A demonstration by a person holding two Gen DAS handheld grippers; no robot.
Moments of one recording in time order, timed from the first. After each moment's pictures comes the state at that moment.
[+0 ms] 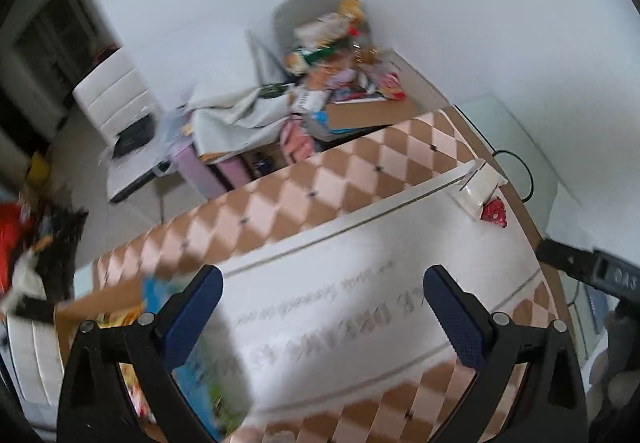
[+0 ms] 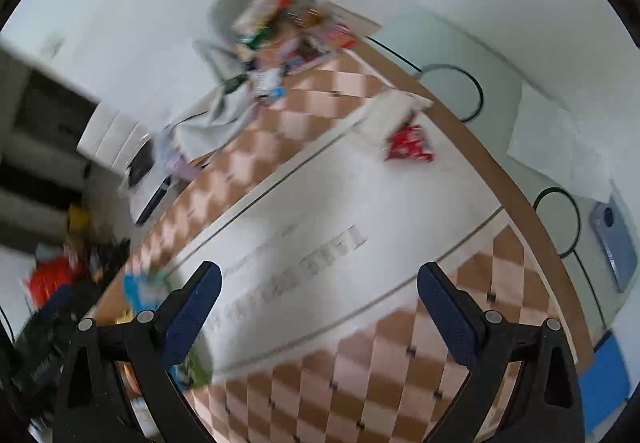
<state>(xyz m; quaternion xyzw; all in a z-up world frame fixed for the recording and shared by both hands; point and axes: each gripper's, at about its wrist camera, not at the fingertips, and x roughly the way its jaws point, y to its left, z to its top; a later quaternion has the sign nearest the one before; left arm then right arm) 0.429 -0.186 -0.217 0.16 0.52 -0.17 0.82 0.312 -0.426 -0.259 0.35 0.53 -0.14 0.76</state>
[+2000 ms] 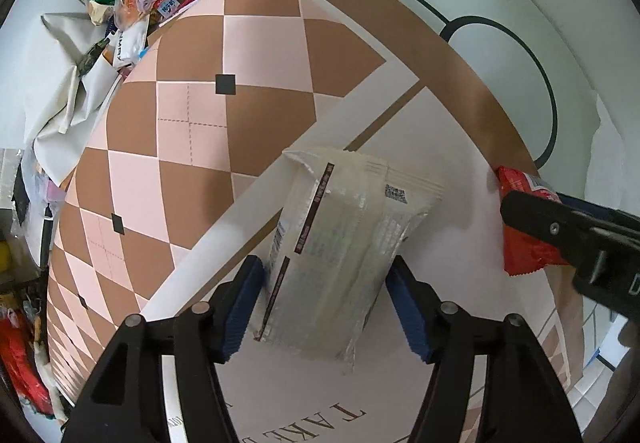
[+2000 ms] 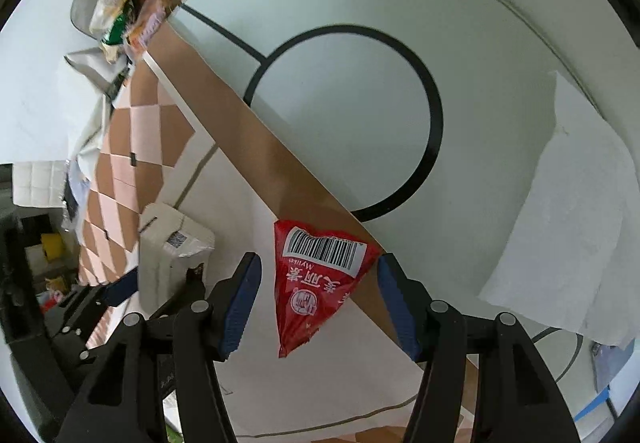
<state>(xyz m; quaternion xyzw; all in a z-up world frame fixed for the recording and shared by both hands) 0.495 -0.437 -0.444 0.30 0.67 -0.27 0.63 0.414 -0.611 -0.452 0.38 0.64 -0.20 0.64</state>
